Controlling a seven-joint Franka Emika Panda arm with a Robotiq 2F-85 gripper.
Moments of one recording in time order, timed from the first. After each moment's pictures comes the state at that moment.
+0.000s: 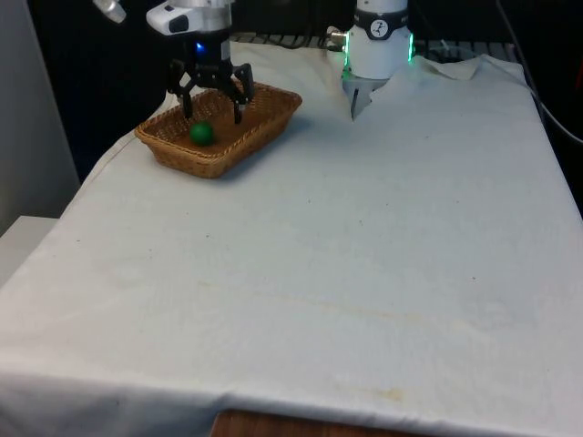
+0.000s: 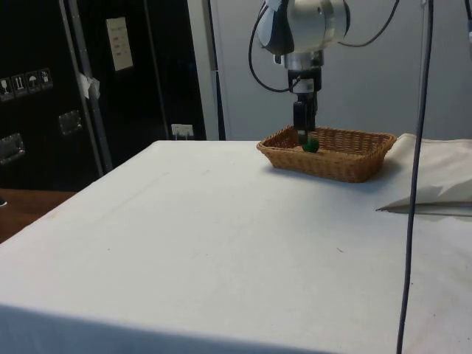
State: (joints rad) arm 0.42 0.41 -0.94 -2.38 0.56 2.59 -0.94
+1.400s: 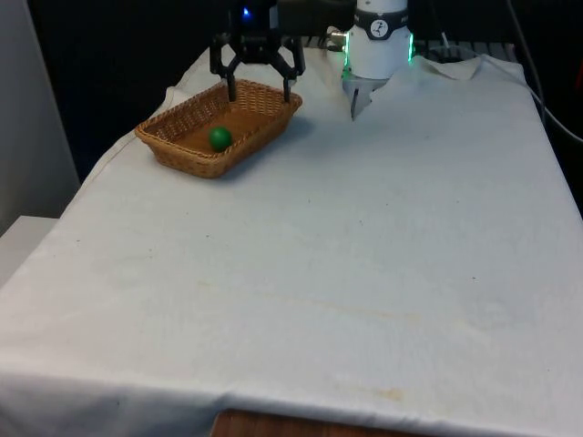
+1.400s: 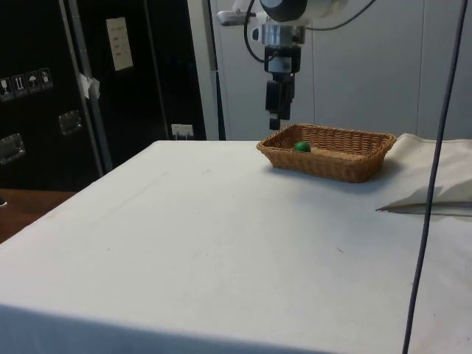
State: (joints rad) arm 0.49 0.08 -0.87 -2.47 0.22 2.59 -0.55
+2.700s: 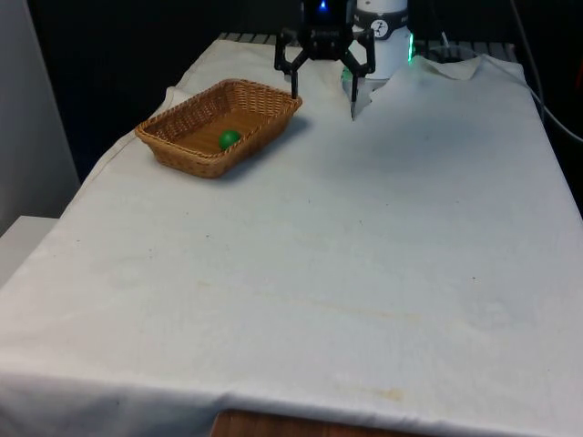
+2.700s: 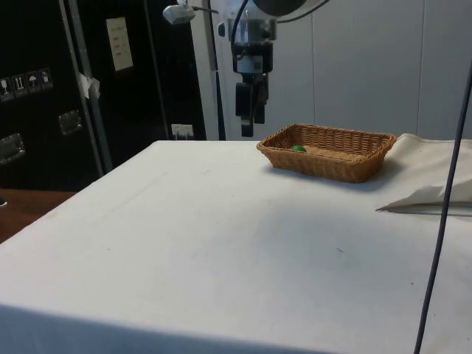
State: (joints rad) arm 0.49 0.00 -0.63 -2.47 0.00 2.55 -0.18
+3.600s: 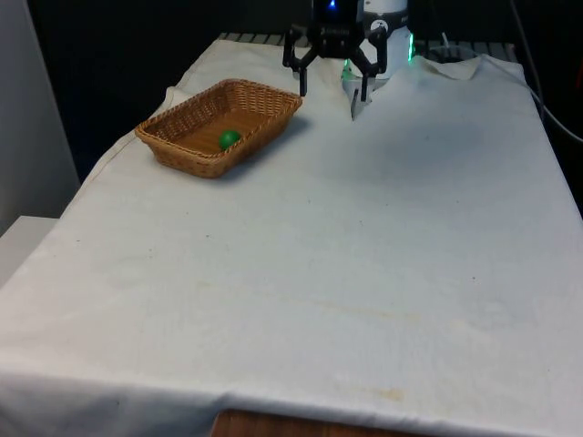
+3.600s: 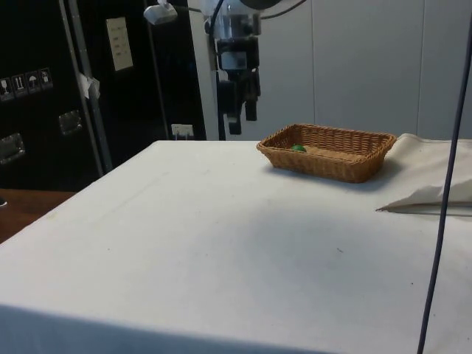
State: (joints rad) arm 0.49 0.04 -0.59 -2.38 0.00 2.45 -0.07
